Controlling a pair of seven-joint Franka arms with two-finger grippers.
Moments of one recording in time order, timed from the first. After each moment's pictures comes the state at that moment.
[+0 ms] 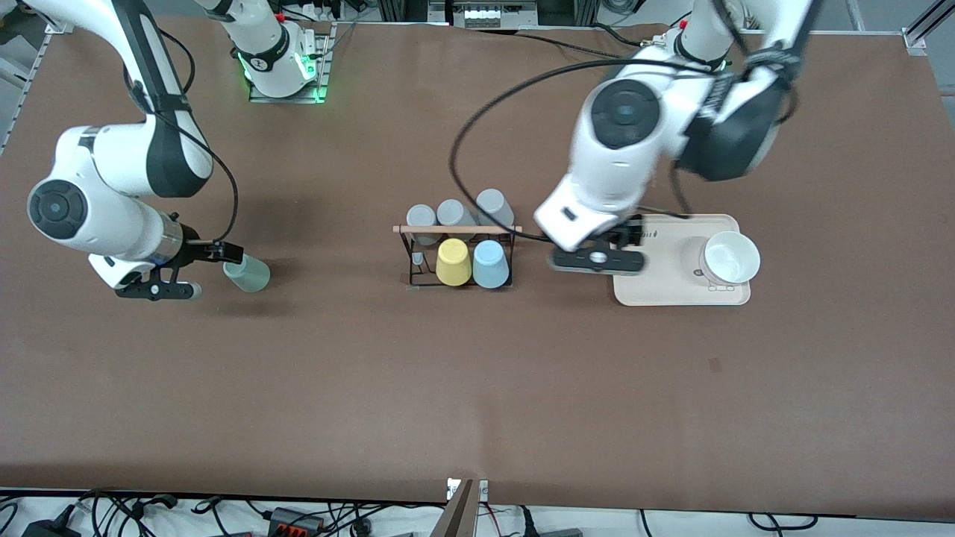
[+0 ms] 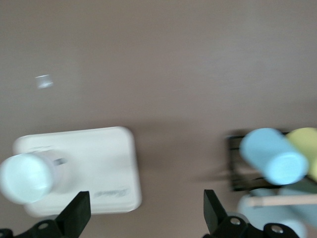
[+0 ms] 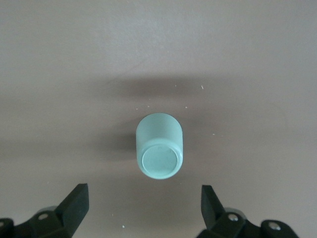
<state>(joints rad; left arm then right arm) -0.29 0.41 -0.25 -1.35 0.17 1.66 -0.47 0.05 0.31 0.00 -1.90 -0.02 2.05 0.11</state>
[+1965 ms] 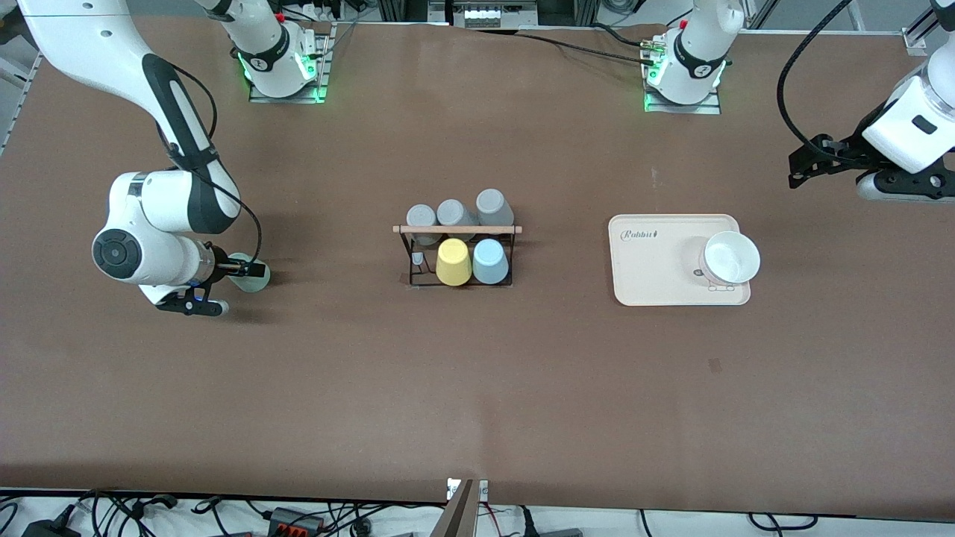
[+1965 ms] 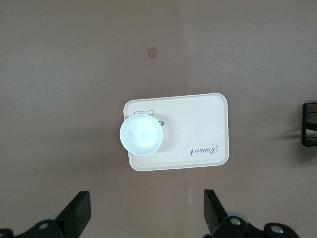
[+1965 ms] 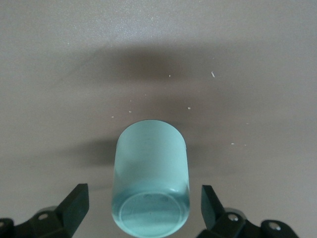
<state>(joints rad) -0.02 -0.03 -0.04 -1.65 0.02 1.59 -0.01 0.03 0.48 0.00 -1.91 -0.02 2.14 0.16</state>
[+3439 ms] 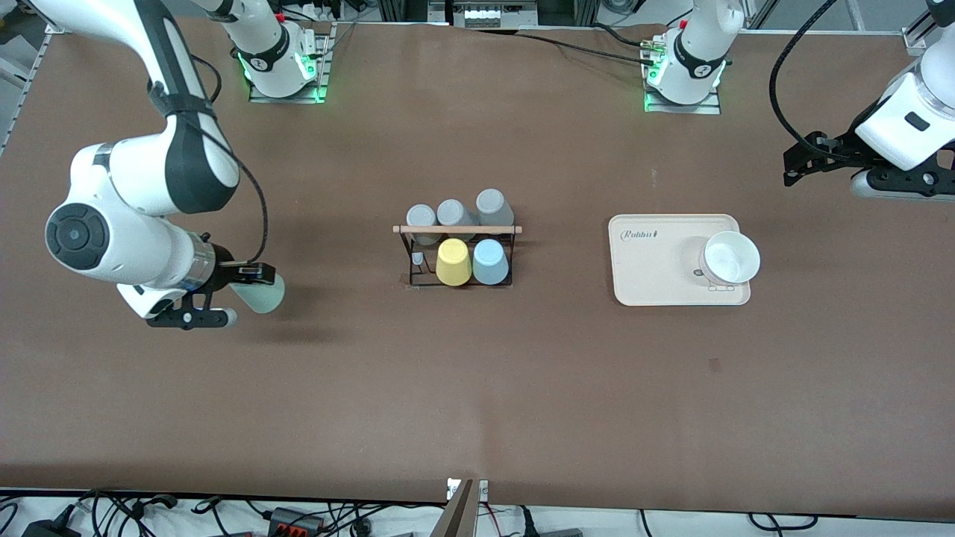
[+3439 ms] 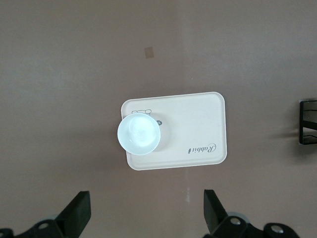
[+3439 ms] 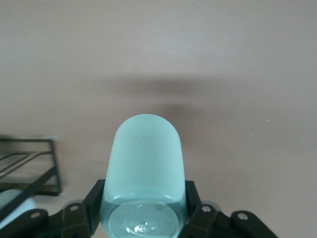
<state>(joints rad) -0.03 -0.03 -0.04 -1.65 0.02 1.58 -0.02 0.21 0.43 0.01 -1.52 0.08 1.83 0.17</state>
